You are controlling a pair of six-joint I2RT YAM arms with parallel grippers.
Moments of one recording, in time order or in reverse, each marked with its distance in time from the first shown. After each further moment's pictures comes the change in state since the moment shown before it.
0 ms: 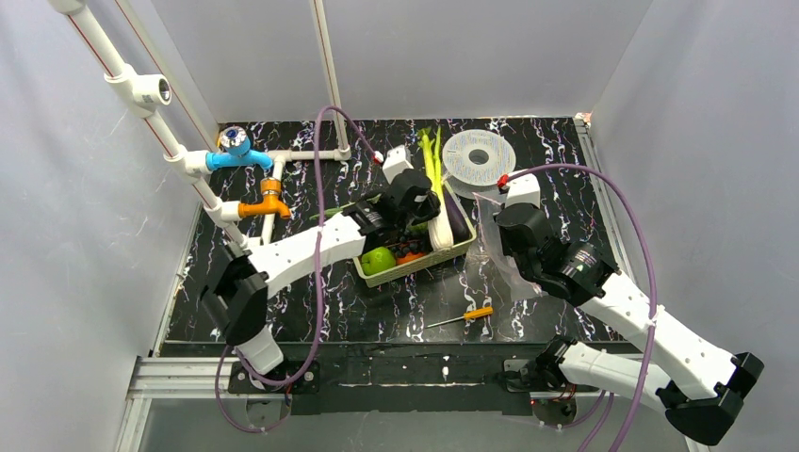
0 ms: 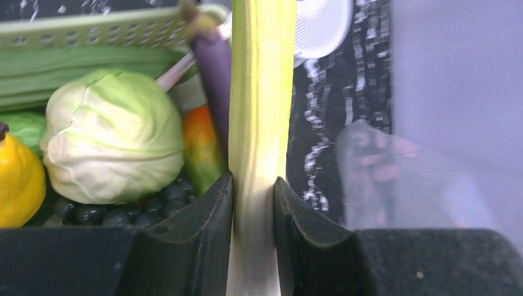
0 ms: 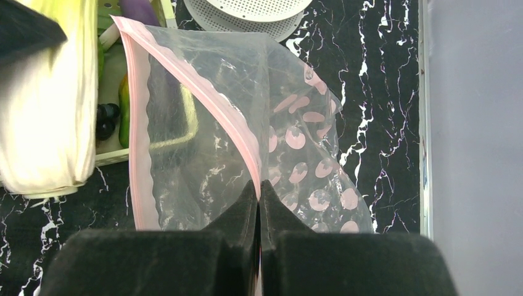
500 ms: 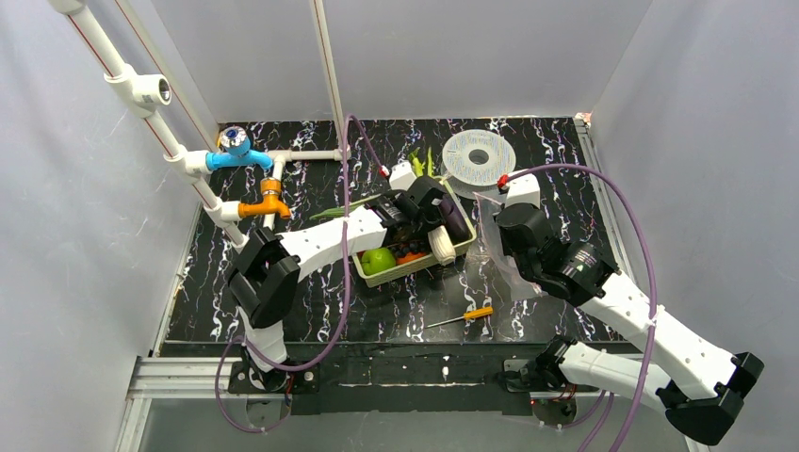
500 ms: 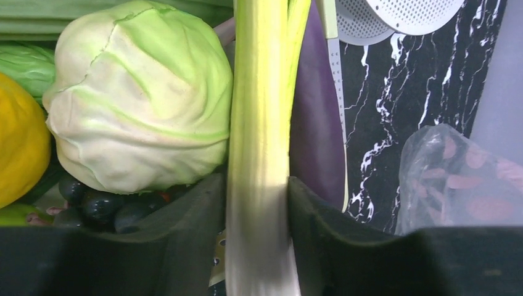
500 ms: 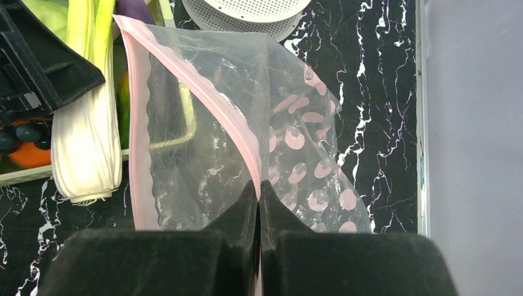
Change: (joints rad) left arm 0.002 0.152 0.091 -0.182 -0.007 -0.140; right arm 0.002 0.000 0.000 0.000 0.005 -0.004
